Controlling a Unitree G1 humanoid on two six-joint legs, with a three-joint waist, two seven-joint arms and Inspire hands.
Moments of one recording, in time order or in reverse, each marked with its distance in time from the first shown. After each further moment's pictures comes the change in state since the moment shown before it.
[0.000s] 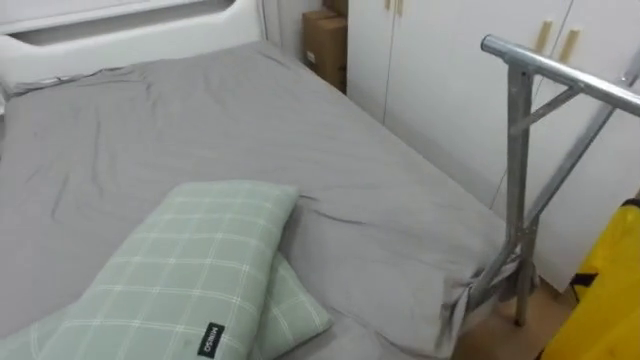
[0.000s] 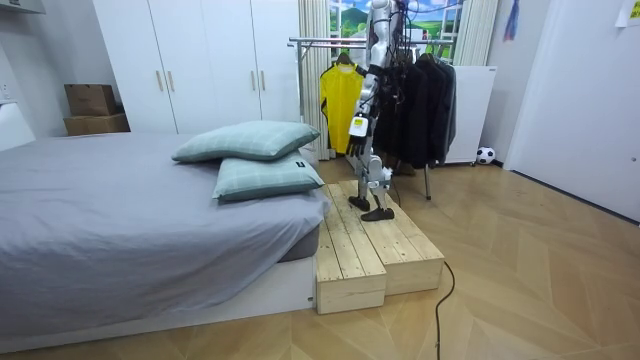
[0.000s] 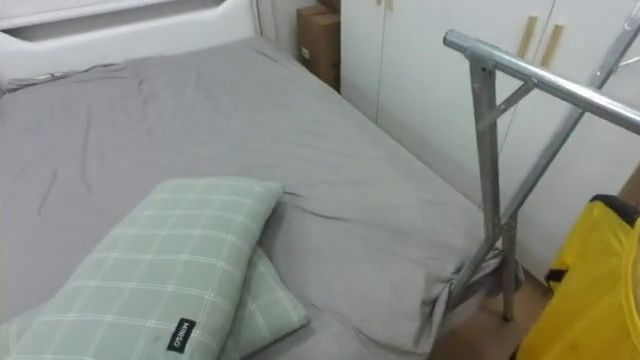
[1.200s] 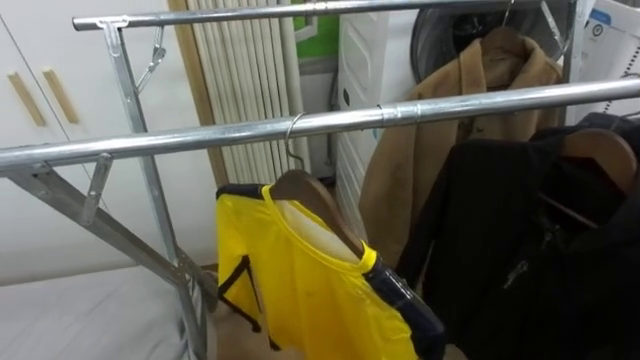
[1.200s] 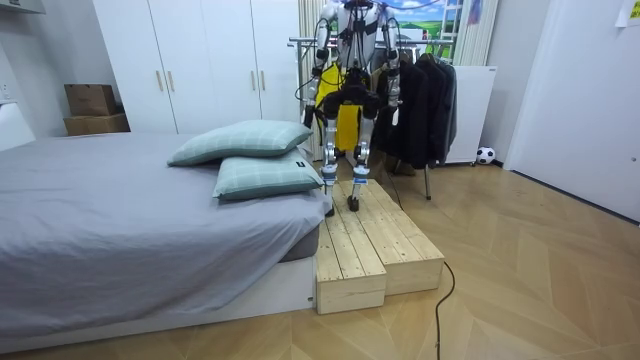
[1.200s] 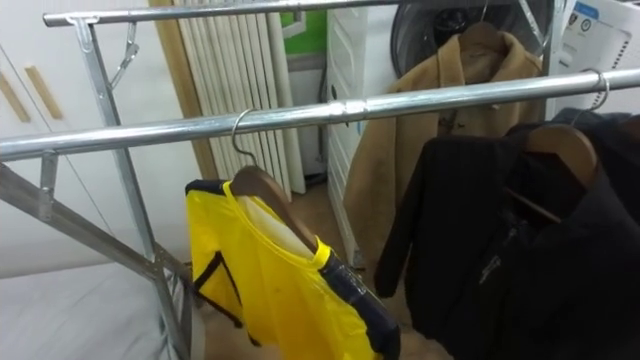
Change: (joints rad) left arm 0.030 -0.008 -0.021 -0.009 0.038 0.058 -0.125; right arm 0.075 0.041 0.003 -0.088 0.081 0.039 0.021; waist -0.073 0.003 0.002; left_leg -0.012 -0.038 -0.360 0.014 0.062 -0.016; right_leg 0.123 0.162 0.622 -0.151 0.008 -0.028
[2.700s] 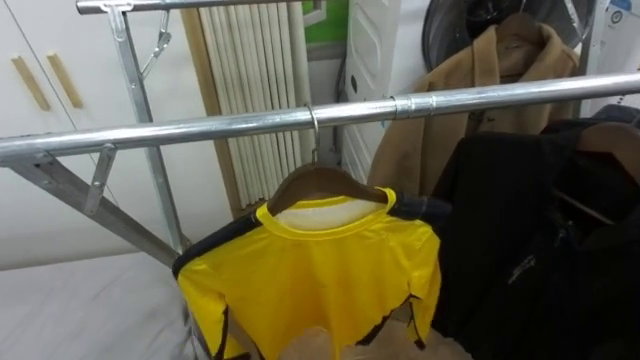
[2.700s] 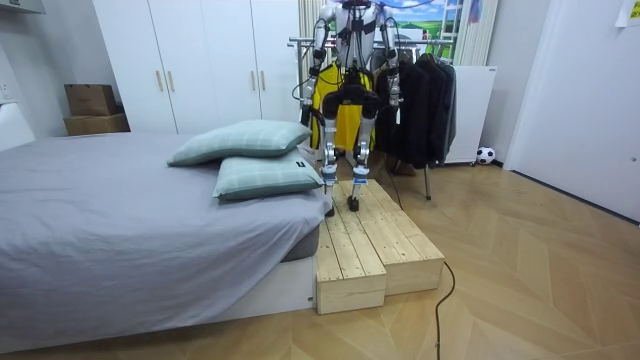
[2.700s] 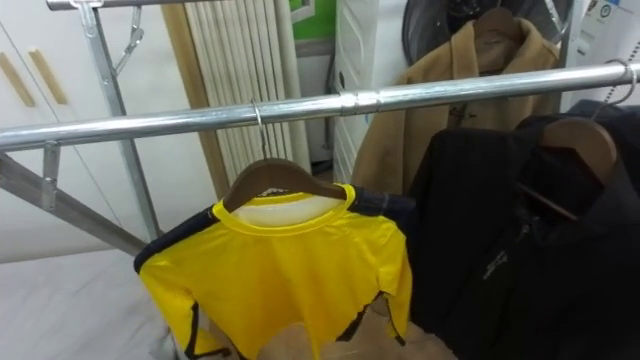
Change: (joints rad) left arm -0.043 0.042 -0.025 -0.012 0.011 0.064 -0.041; right arm -0.016 -0.012 -0.015 0.009 -0.218 0.020 -0.042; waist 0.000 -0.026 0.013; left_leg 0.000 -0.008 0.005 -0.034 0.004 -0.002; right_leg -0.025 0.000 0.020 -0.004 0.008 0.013
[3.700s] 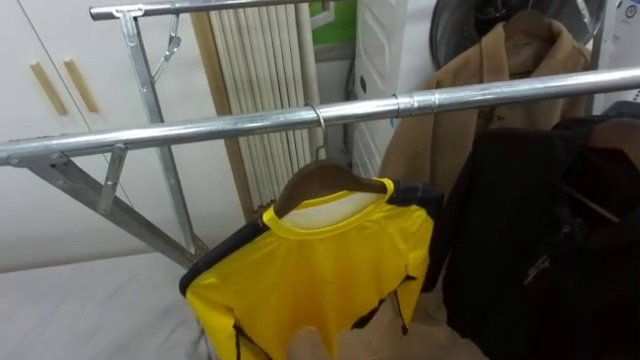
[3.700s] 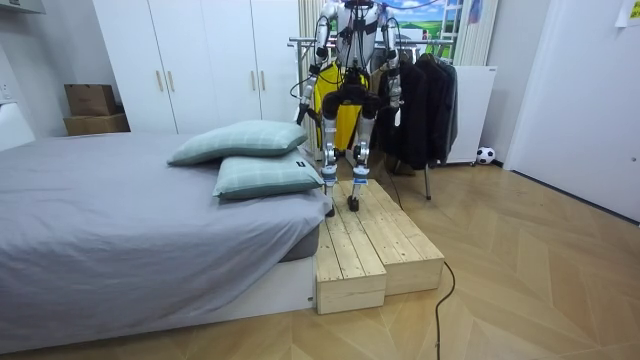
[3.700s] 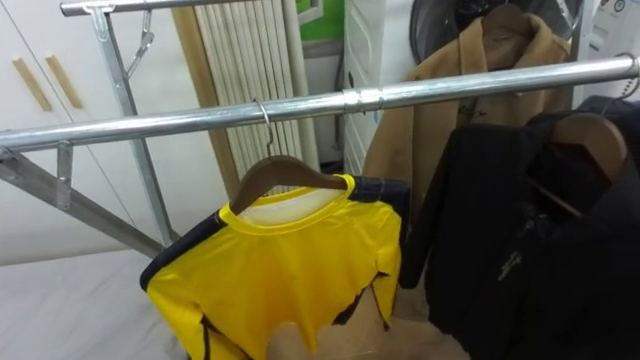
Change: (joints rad) left arm 0.063 -0.033 0.175 0.035 -0.069 -0.066 0.142; right arm 0.073 0.017 -0.135 0.003 0.086 -0.099 0.035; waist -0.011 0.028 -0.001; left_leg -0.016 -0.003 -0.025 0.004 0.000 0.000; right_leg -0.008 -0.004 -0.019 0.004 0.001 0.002
